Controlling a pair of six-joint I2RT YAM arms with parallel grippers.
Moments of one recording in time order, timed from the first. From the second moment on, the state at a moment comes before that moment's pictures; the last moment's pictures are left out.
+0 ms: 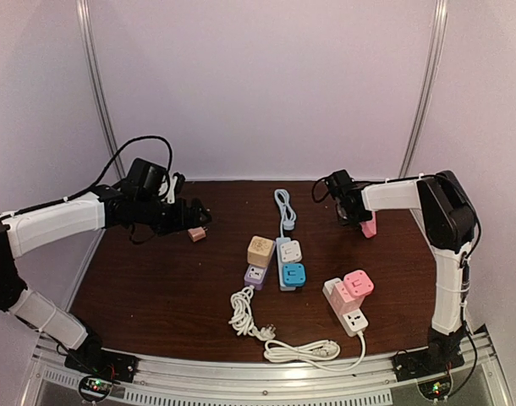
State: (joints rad) left arm -0.54 1.42 1.04 -0.38 0.18 -0.53; right arm 0.42 2.09 1.44 -0.37 0.73 0.26
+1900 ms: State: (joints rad) left arm -0.97 2.16 1.87 -0.88 -0.21 -0.39; right arm 0.51 1.58 1.19 -0.36 0.11 0.48
